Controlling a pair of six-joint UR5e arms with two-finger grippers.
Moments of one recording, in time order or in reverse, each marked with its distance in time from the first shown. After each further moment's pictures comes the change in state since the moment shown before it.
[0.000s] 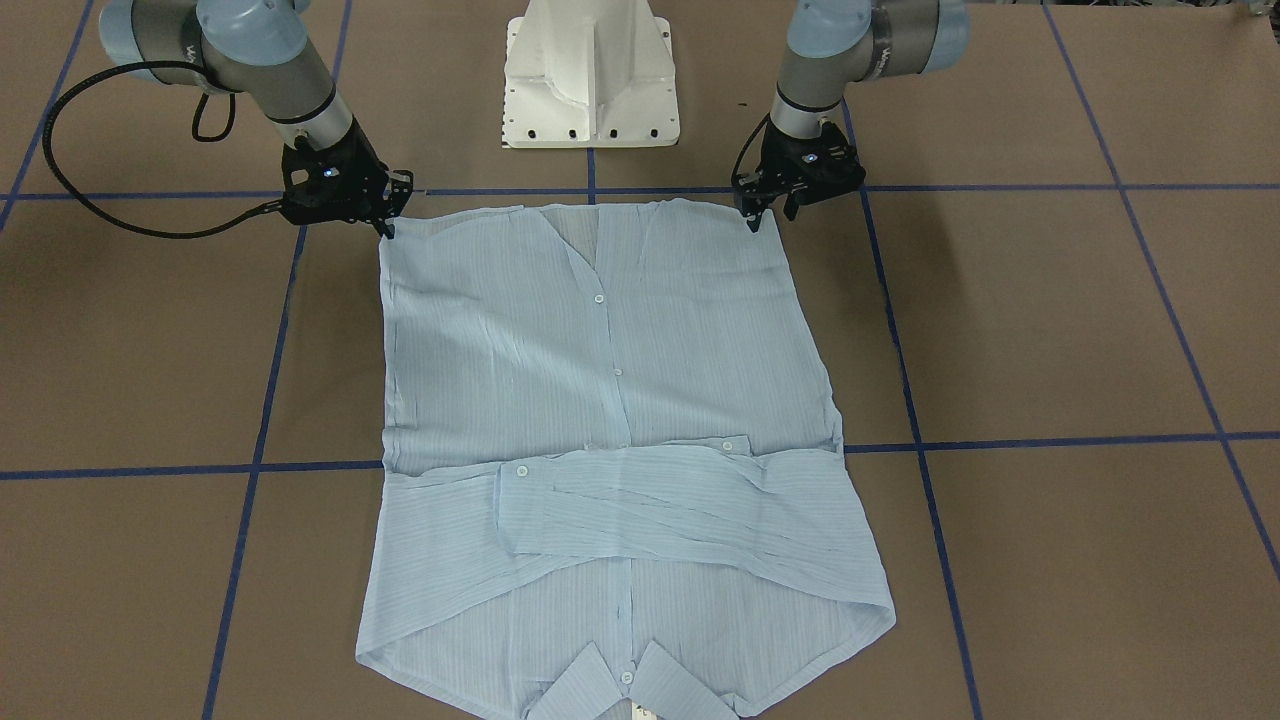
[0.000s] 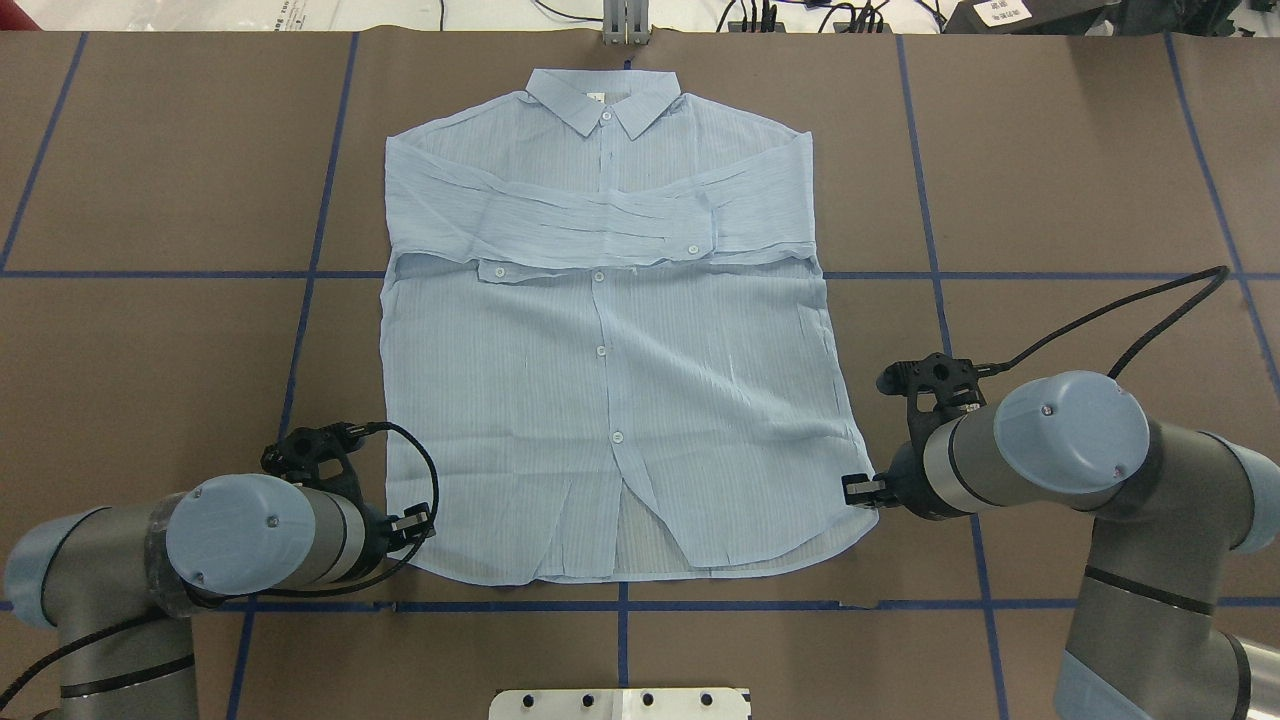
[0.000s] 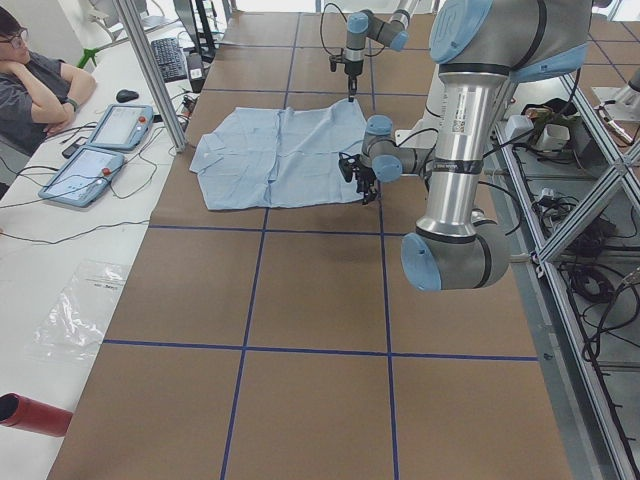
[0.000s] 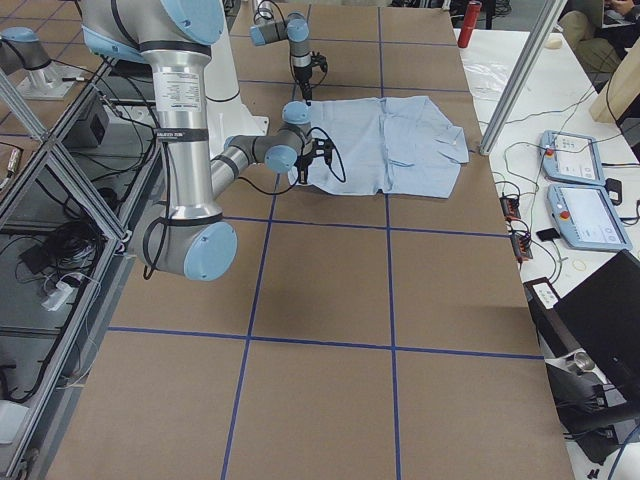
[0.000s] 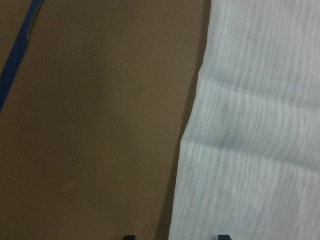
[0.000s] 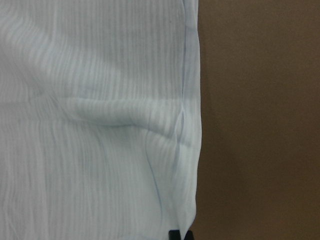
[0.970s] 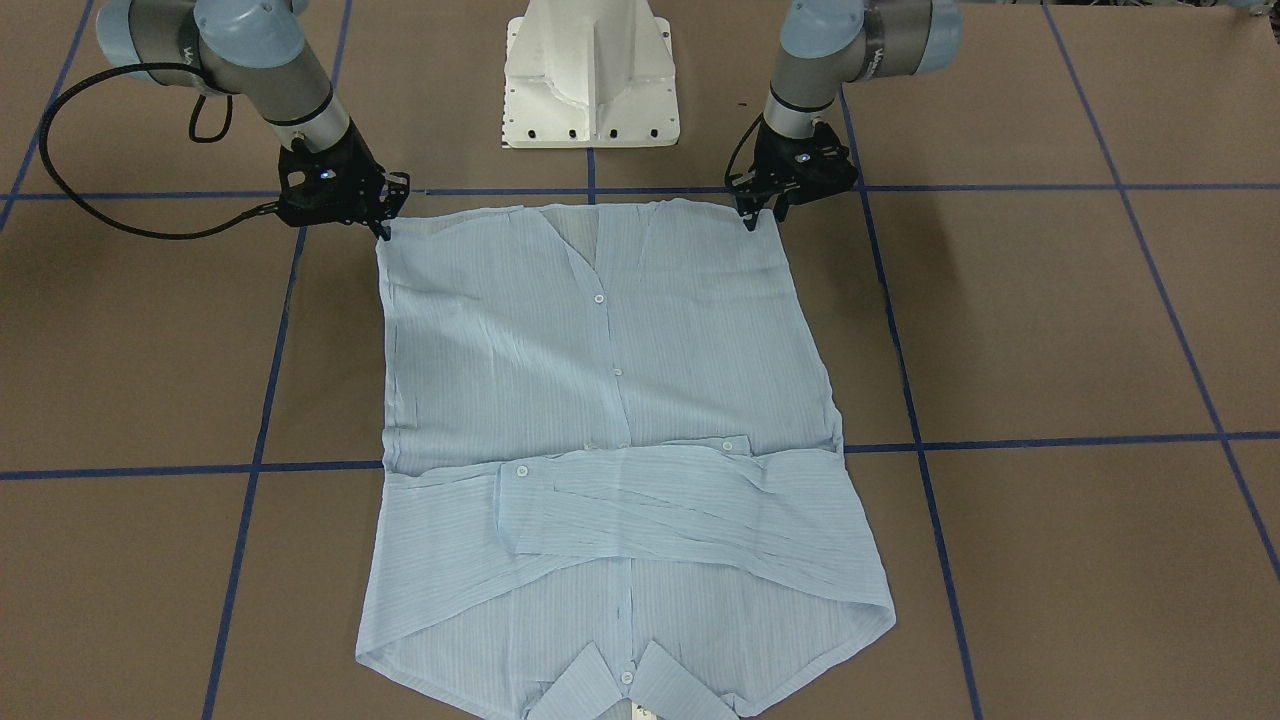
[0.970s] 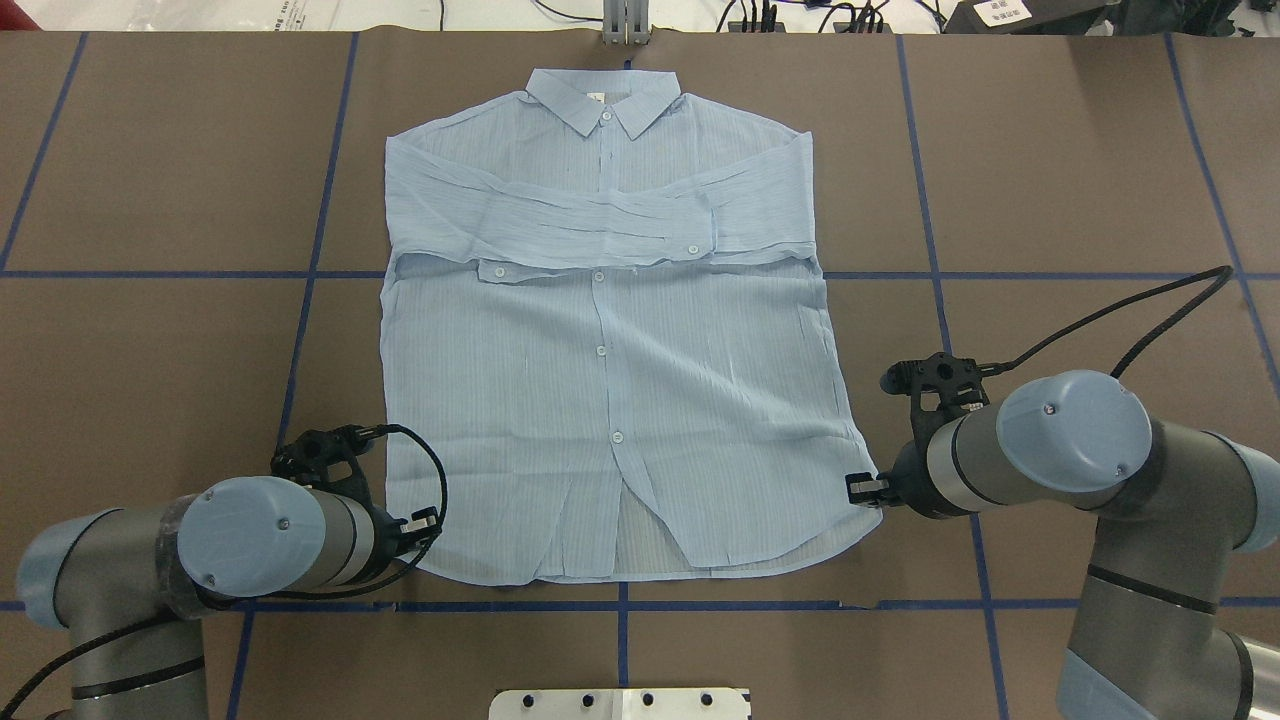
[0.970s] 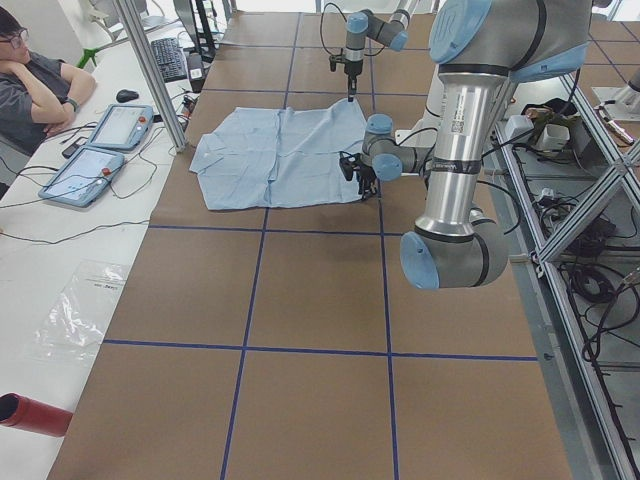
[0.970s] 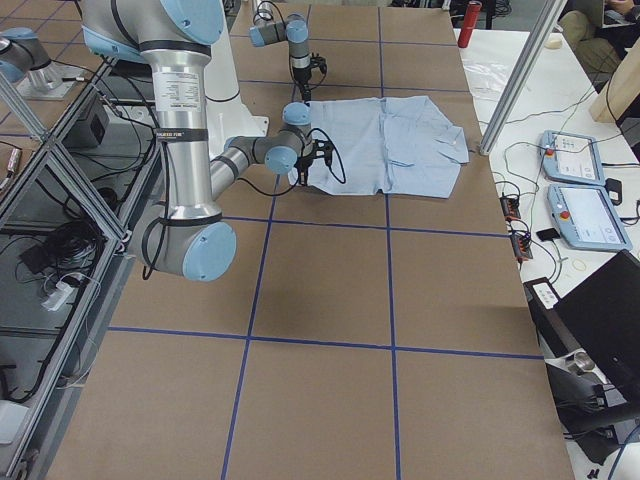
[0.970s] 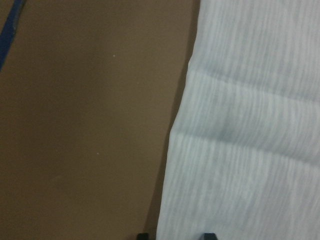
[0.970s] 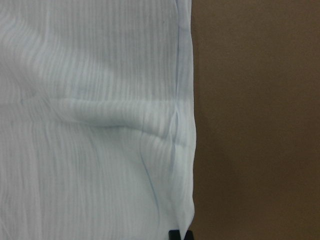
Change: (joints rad) left arm 0.005 -0.014 0.006 0.000 -0.001 -0.005; right arm 0.004 -0.004 -0.001 -0.001 0.000 0.000
